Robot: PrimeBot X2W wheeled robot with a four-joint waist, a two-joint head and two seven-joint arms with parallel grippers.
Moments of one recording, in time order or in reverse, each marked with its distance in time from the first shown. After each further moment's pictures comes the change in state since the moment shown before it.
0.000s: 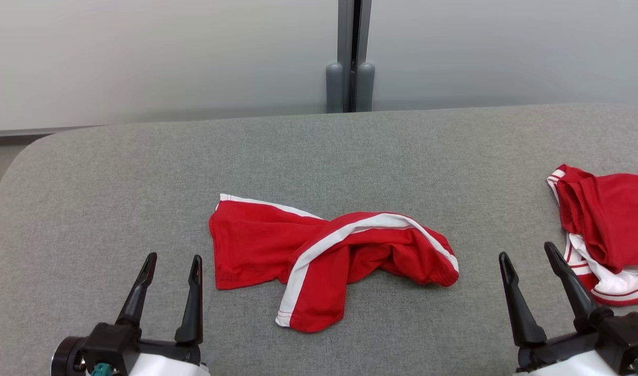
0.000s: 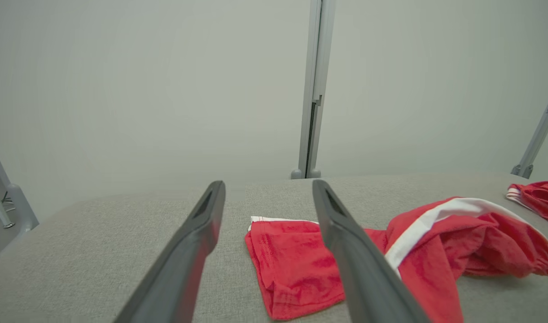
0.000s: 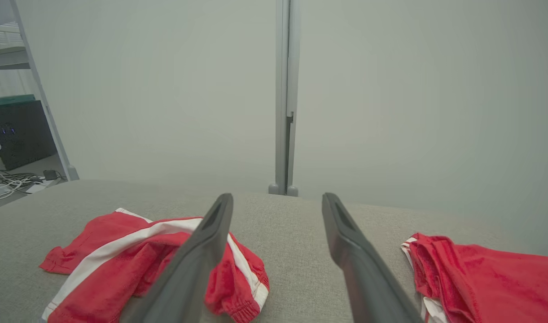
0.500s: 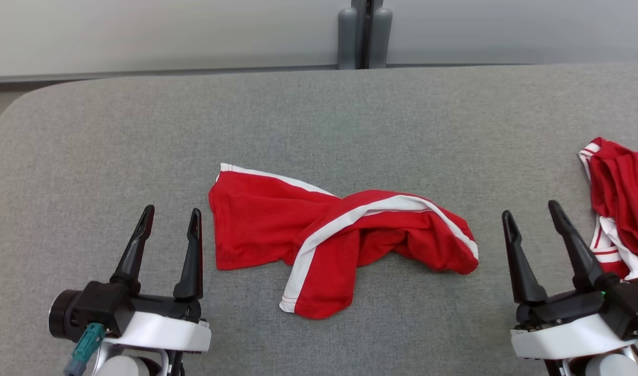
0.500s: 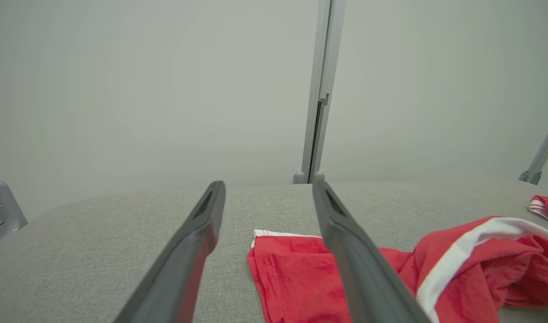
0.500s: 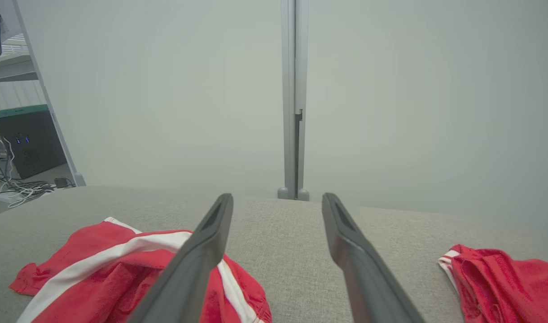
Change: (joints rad) left arm -0.130 -0.005 0.001 0.012 -0.023 -0.022 0.000; right arm -0.152 -0.029 0.032 0.140 0.049 0.000 -0.129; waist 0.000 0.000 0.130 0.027
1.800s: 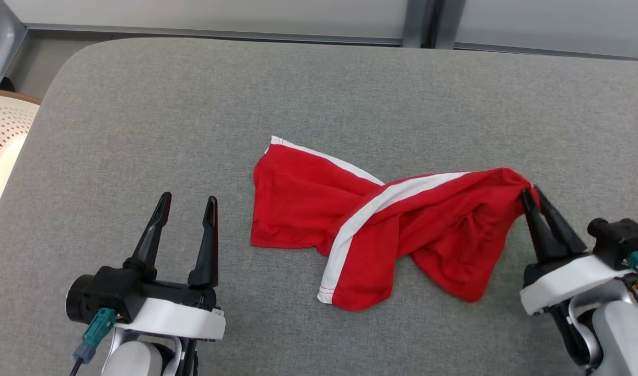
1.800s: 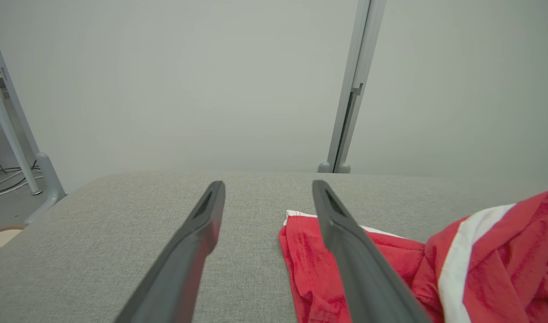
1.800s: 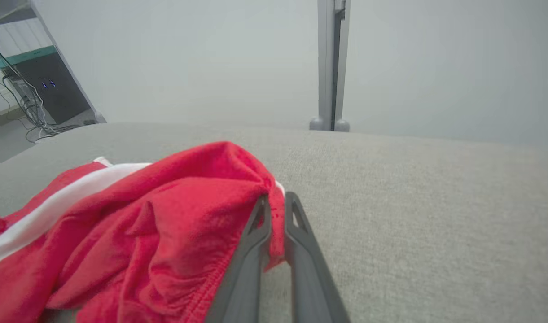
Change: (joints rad) left arm -0.046 0.024 -0.088 0.005 -0.081 0.038 0.000; right arm -0.214 -0.101 0.070 0.321 0.163 0.000 0.108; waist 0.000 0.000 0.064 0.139
